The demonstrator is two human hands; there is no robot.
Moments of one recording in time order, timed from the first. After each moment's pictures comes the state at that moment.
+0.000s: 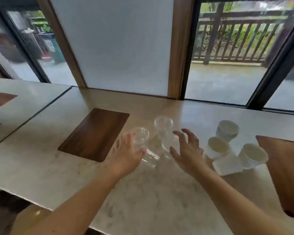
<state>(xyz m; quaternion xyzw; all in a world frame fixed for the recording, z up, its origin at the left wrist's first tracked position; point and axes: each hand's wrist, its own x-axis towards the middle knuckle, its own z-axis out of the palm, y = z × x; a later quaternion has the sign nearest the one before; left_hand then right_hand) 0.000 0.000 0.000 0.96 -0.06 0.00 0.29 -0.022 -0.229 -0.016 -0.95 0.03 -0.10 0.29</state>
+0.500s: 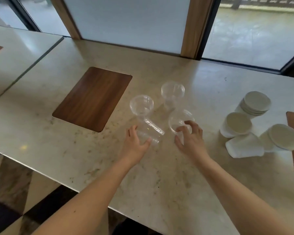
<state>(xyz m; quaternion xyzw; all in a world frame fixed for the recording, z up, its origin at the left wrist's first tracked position) 0.005 -0.022 -0.093 0.91 0.07 -0.11 0.39 0.001 -0.236 -0.107 -0.95 0.03 0.00 0.30</state>
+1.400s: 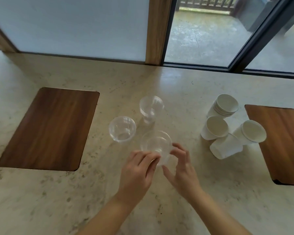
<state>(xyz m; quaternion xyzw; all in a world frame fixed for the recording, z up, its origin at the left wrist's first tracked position) 0.025 -0.030 -0.087 0.85 -0.31 0.15 0.39 -0.033 -0.205 -0.123 -0.91 0.07 -0.11 0.40</state>
